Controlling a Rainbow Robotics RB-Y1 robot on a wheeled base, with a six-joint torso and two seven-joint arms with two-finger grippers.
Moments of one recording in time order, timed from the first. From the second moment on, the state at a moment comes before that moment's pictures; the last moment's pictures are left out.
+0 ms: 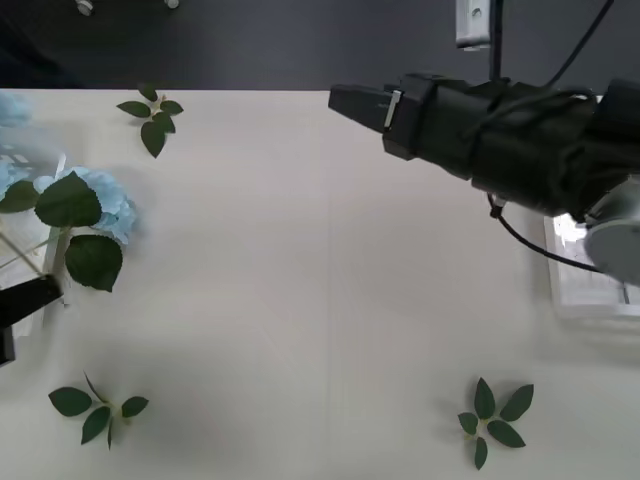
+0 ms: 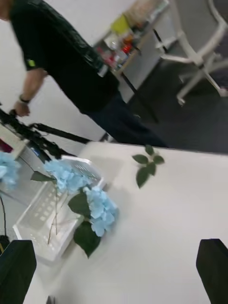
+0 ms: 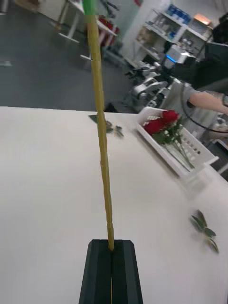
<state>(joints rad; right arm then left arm) -0.48 -0.95 0.44 -2.19 -1.00 0.46 0.98 0.22 0.40 0.64 -1.71 1.98 1.49 -2.67</state>
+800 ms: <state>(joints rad) -0.50 -0.95 0.06 -2.03 -1.14 1.56 0.76 0.52 0.41 0.80 -1.78 1.87 1.00 -2.42</state>
